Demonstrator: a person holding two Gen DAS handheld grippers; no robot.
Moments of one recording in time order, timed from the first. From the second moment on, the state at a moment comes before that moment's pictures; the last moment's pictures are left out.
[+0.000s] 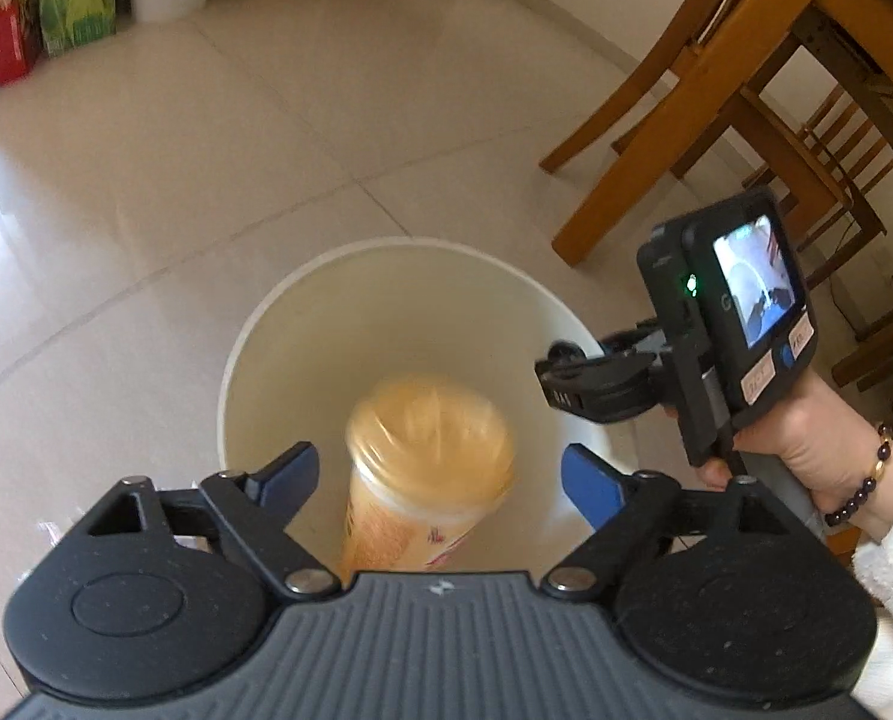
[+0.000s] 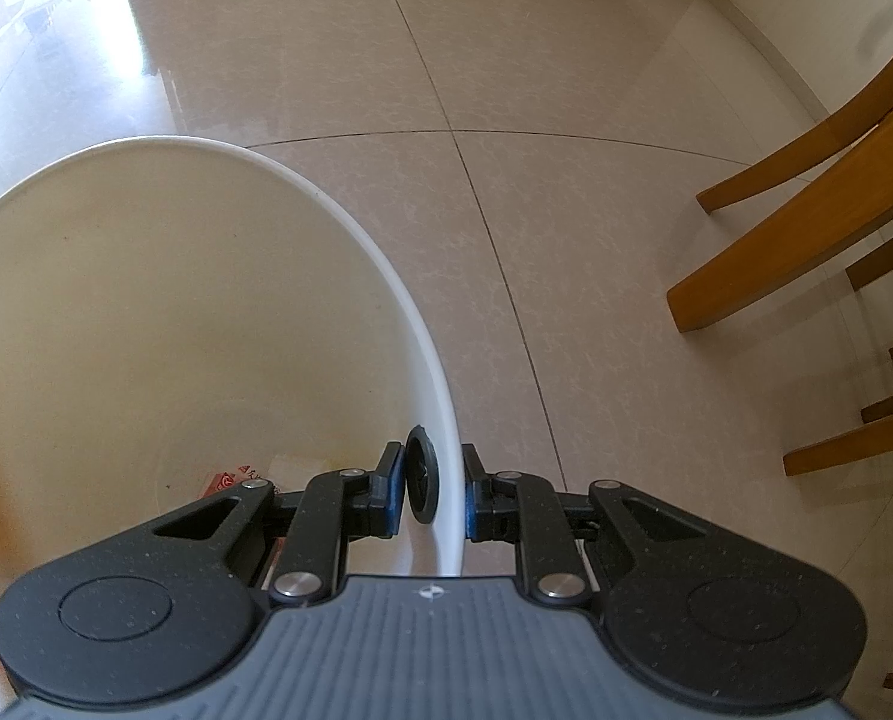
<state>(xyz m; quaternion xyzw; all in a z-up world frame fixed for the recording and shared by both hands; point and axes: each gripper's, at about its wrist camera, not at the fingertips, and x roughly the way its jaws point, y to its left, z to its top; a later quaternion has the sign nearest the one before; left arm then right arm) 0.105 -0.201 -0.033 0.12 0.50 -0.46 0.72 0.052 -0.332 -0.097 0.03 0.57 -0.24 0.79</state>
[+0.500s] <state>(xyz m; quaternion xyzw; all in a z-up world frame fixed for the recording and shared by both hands) 0.109 -0.143 -0.015 0.17 0.42 -0.44 0.77 0.052 -0.333 -0.098 0.03 0.57 -0.24 0.79</state>
